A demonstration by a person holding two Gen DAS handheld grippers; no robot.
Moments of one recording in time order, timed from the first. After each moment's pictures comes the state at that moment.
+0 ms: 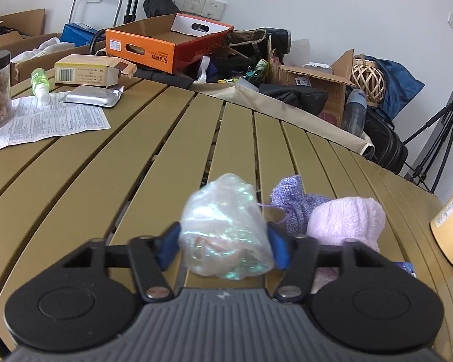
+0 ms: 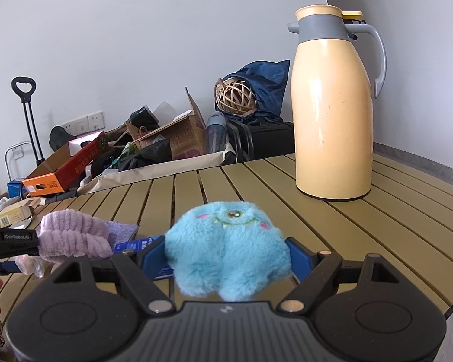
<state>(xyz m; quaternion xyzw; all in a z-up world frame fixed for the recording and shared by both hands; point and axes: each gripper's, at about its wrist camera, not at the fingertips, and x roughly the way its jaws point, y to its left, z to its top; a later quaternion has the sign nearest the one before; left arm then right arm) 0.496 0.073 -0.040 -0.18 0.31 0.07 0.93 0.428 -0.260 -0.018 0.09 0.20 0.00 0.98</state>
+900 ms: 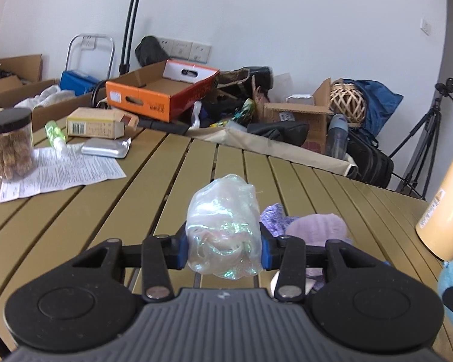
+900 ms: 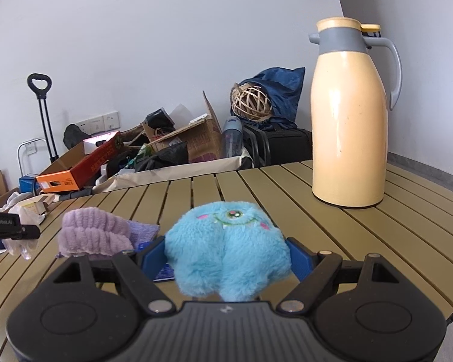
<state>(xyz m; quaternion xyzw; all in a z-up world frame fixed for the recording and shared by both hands) 0.440 0.065 0.003 -0.12 0.24 0.07 0.96 0.414 -0.244 -0.008 0.07 0.18 0.03 0.98</state>
